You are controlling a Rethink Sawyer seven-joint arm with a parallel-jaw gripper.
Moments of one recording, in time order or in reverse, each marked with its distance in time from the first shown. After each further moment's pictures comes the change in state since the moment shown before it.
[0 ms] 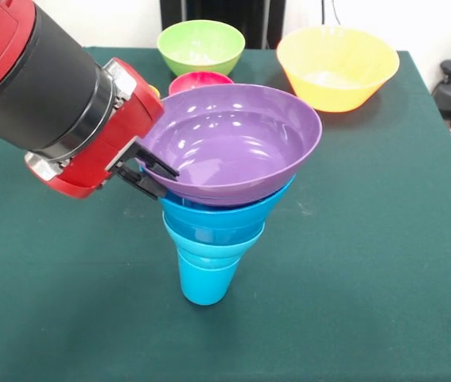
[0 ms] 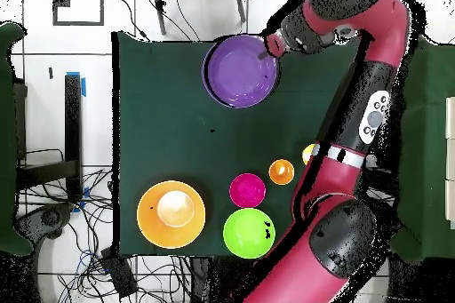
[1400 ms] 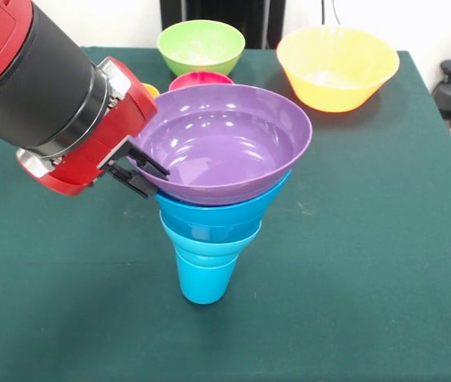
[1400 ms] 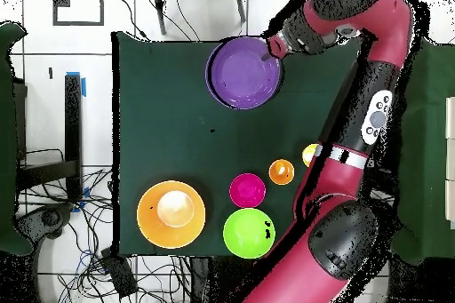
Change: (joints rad) arm 0.004 -0.015 -0.037 0.000 0.000 0.000 0.000
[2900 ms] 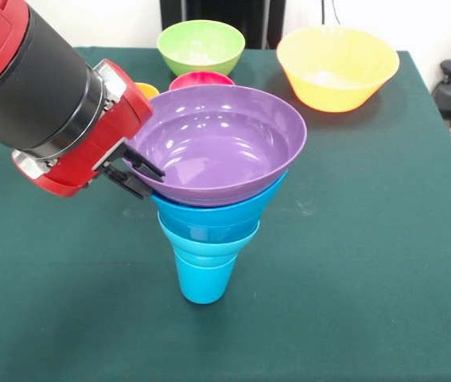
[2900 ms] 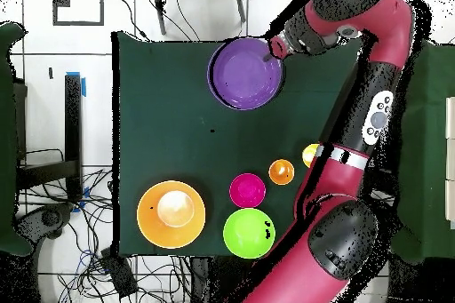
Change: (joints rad) arm 0.000 -0.001 -0.008 -0.006 -0.005 0.000 0.000
